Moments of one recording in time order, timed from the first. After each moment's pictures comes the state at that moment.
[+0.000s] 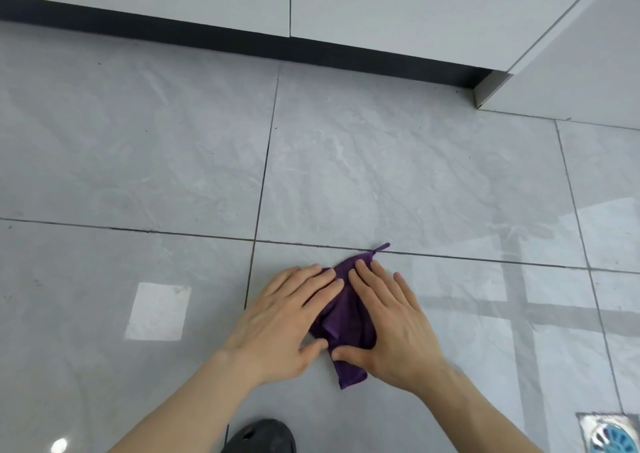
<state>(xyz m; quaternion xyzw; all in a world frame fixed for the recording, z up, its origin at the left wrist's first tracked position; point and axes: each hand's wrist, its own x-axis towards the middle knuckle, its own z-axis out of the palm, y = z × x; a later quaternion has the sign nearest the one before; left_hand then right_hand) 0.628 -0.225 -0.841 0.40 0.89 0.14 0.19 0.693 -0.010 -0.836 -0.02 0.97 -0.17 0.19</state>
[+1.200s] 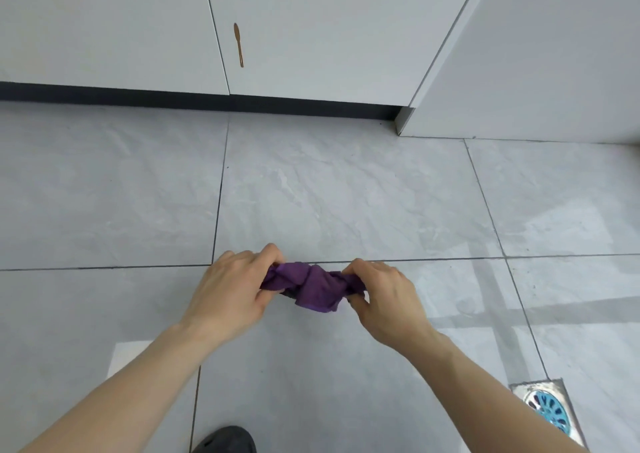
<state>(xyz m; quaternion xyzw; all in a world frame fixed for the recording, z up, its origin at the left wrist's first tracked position) 0.593 -0.191 -0.767 0.29 0.93 0.21 0.10 0.684 0.042 -0.756 0.08 0.96 -0.25 0.09</state>
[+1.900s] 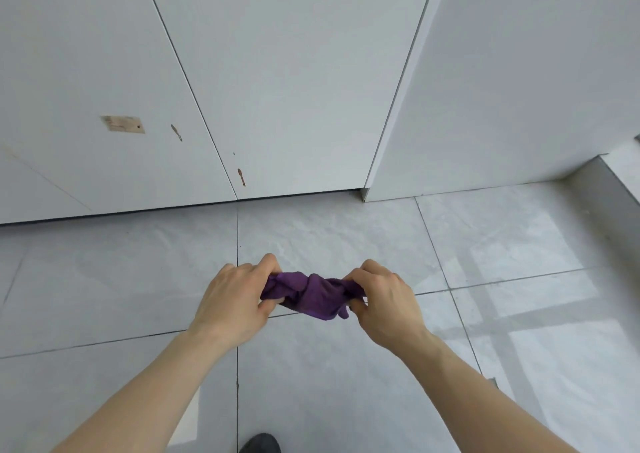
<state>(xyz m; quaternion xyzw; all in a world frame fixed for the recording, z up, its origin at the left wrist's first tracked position) 0.557 -0.165 -0.522 0.28 0.94 0.16 0.13 0.663 0.062 -0.523 0.14 0.96 -0.25 0.07</state>
